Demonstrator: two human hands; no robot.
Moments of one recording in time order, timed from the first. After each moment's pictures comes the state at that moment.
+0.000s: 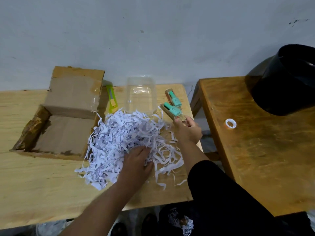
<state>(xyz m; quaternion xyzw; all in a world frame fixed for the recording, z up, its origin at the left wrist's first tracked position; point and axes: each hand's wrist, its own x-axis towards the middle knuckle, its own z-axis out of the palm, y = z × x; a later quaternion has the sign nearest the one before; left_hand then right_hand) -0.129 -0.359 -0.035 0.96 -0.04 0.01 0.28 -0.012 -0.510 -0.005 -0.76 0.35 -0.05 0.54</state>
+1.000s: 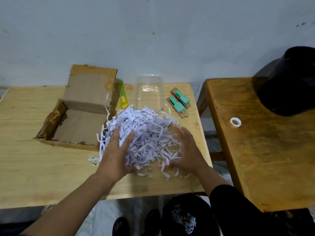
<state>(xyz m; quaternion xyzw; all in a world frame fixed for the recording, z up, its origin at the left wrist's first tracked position) -0.149 -0.281 -0.005 0.97 -0.02 -0.03 0.24 -0.090 -0.541 -0.011 -0.92 -0.12 0.18 0.33</state>
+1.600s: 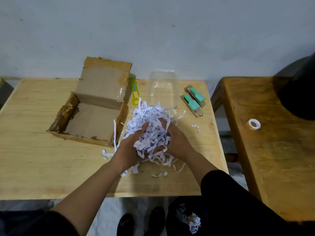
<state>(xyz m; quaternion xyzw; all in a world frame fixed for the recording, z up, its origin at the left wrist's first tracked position) -0.130 -0.278 -0.007 0.87 0.01 -0.04 0.48 -0.065 -0.462 -0.006 -0.86 -0.19 0.15 0.44</state>
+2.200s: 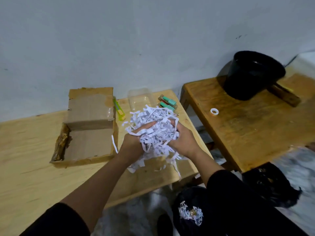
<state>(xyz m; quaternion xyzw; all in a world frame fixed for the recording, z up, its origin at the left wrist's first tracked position) -0.133 -0.288 0.097 0.84 -0.07 -0.06 0.53 -0.133 -0.470 0.089 -0.87 0.02 0.04 0.50</state>
